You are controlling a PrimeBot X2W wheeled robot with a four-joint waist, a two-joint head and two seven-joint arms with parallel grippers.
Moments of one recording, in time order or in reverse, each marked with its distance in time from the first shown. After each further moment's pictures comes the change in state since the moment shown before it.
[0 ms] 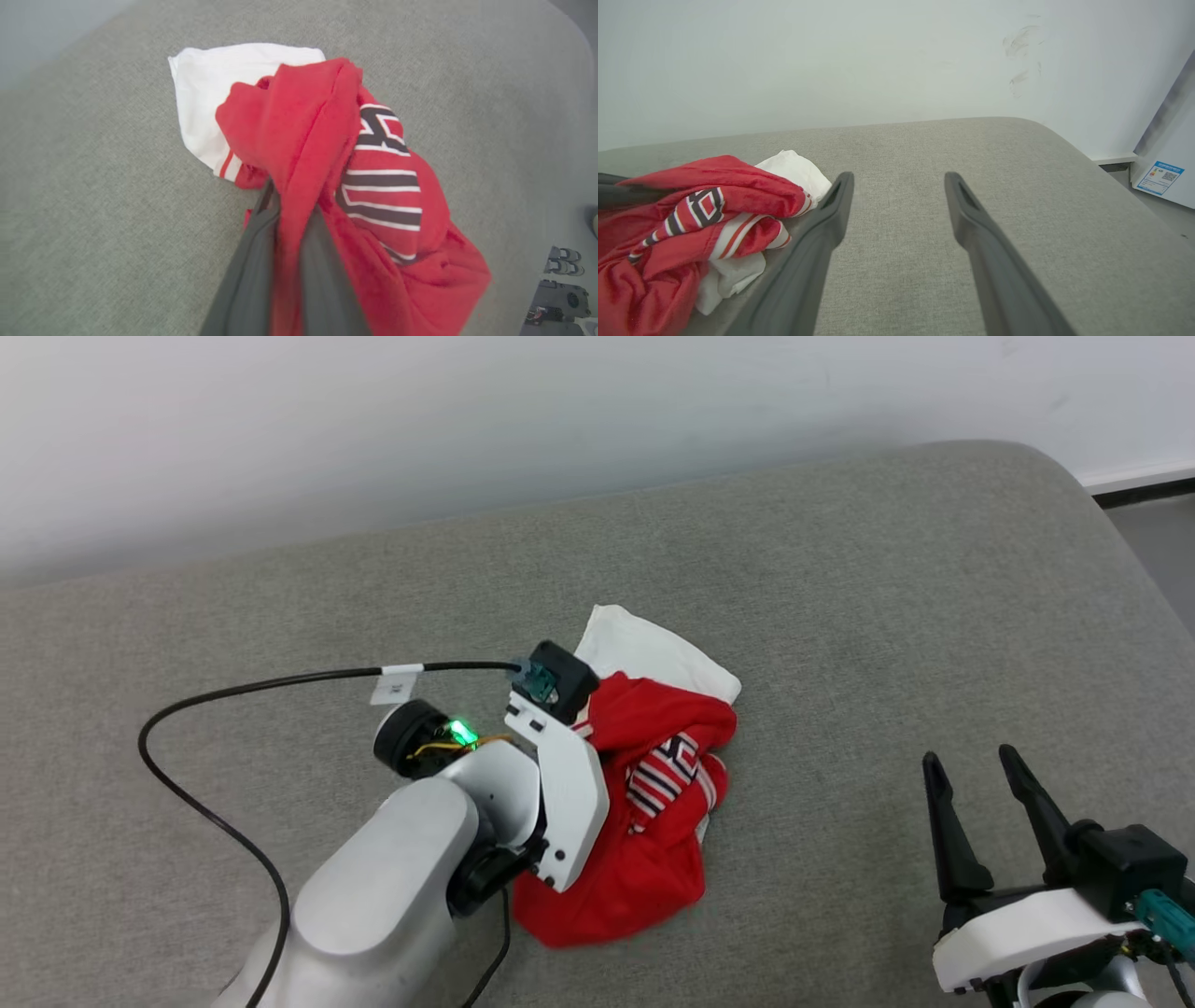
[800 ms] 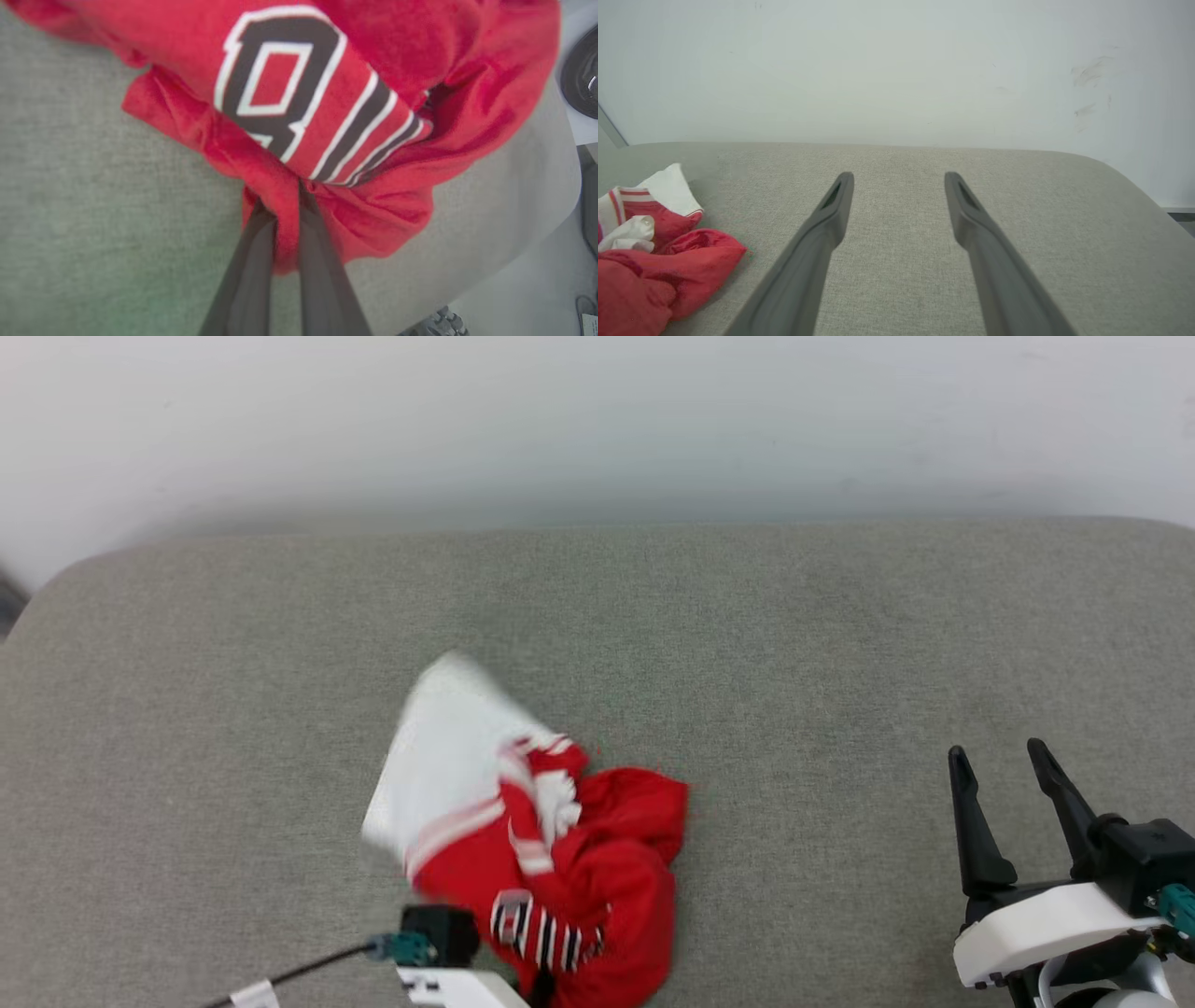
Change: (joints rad) left arm 0.573 0.025 0.175 -0.277 -0.184 0.272 -0.218; right arm 0.003 0.000 -0.041 -0.040 -0.036 0.000 0.034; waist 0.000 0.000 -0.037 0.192
